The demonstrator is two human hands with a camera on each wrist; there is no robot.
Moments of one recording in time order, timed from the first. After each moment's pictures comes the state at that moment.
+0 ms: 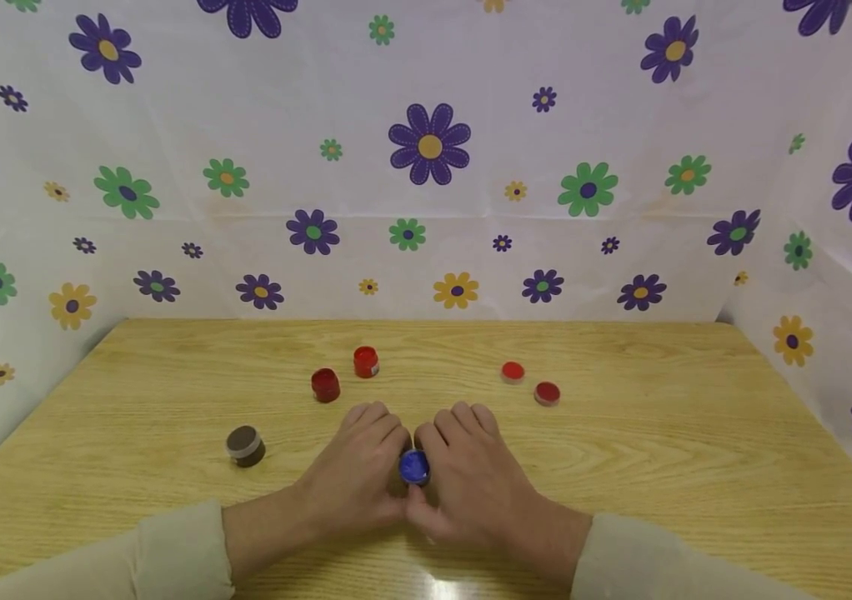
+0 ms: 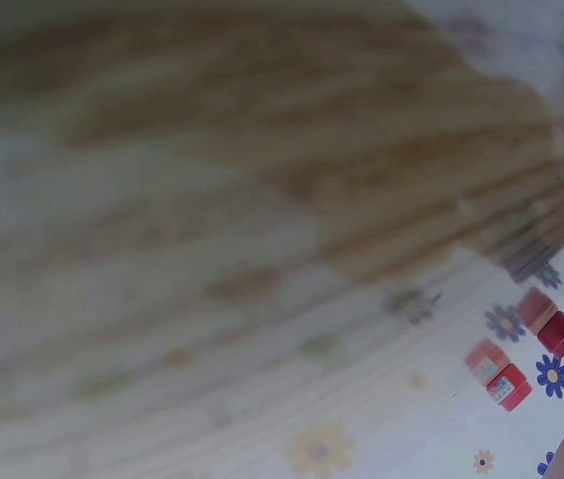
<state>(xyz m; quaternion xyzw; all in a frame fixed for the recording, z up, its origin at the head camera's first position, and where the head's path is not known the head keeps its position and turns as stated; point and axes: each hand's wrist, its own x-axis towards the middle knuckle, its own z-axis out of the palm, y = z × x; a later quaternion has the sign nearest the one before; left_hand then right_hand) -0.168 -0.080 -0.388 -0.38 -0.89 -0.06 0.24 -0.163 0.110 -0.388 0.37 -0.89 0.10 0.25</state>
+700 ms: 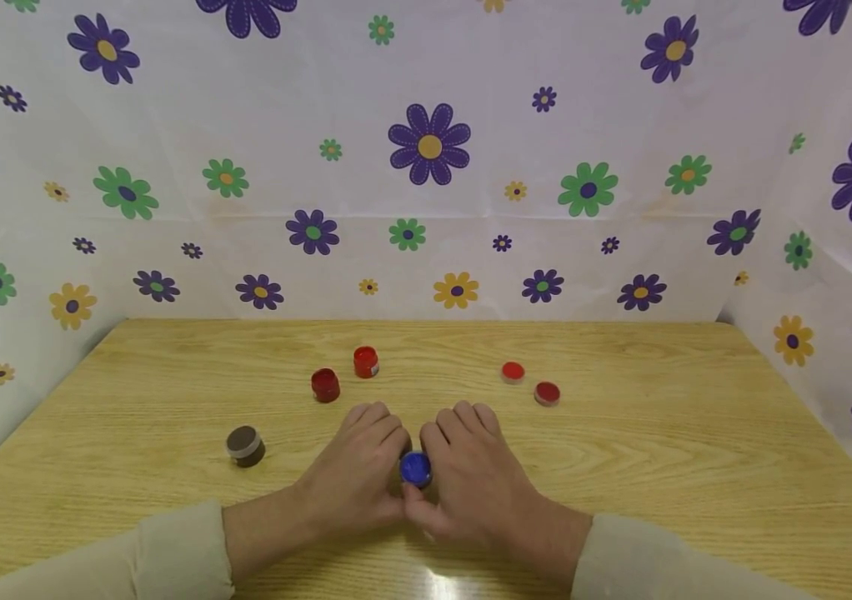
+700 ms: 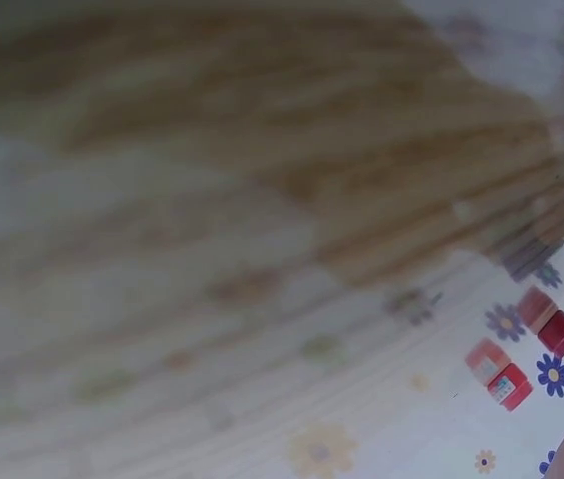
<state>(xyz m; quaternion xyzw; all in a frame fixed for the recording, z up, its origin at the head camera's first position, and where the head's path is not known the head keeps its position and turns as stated) -0.168 -0.079 -0.387 -0.37 -0.90 -0.05 0.22 -0.161 0.110 -0.387 0.35 -0.90 0.09 0.24</state>
